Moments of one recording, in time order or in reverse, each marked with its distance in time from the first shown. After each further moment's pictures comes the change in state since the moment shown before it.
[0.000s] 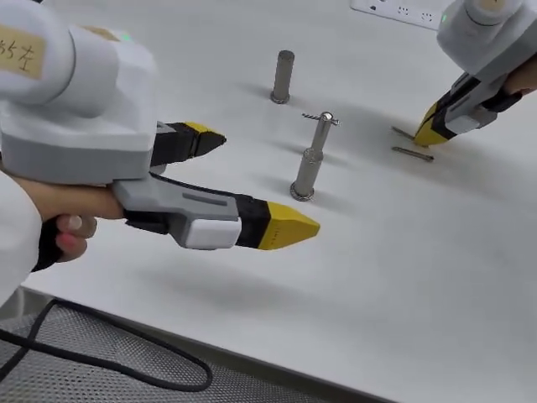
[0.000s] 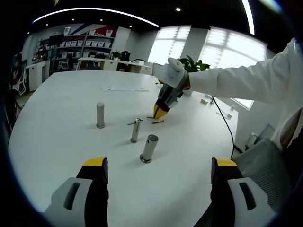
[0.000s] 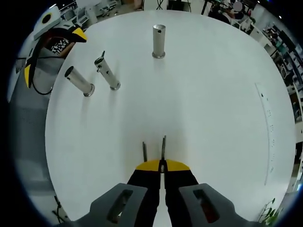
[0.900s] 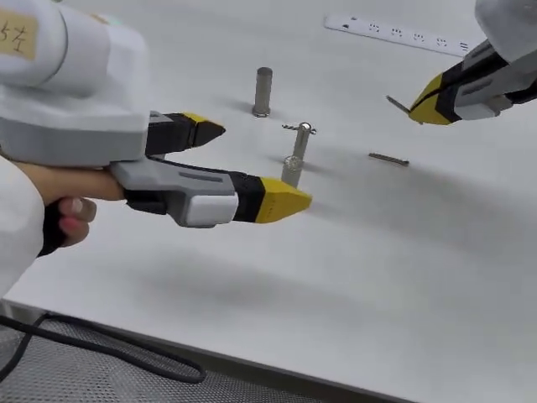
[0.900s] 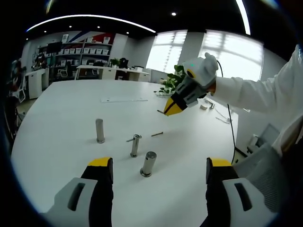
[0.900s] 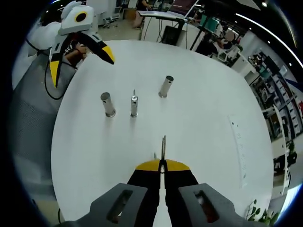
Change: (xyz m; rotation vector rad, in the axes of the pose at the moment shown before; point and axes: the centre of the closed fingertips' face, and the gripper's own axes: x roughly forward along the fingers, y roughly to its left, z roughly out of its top) left arm 0.001 -0.002 0.026 0.037 -0.061 0.005; right arm -0.077 0.023 0.031 -0.089 -0.234 -0.222
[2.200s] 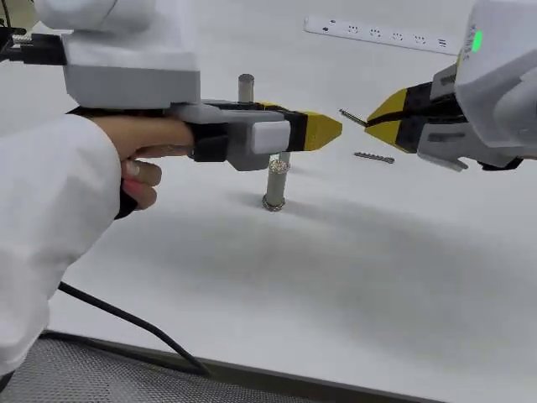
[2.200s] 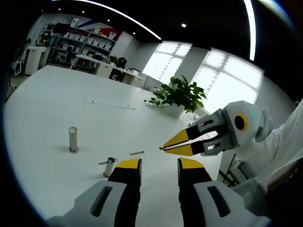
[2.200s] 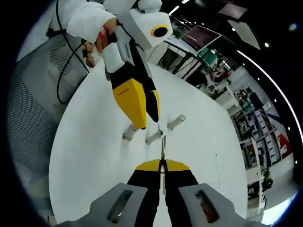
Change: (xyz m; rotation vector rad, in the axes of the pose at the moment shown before) left arm 0.050 -0.035 0.049 -0.197 -0.068 -0.138; right arm -0.022 0.052 0.049 -0.212 -0.173 -0.217
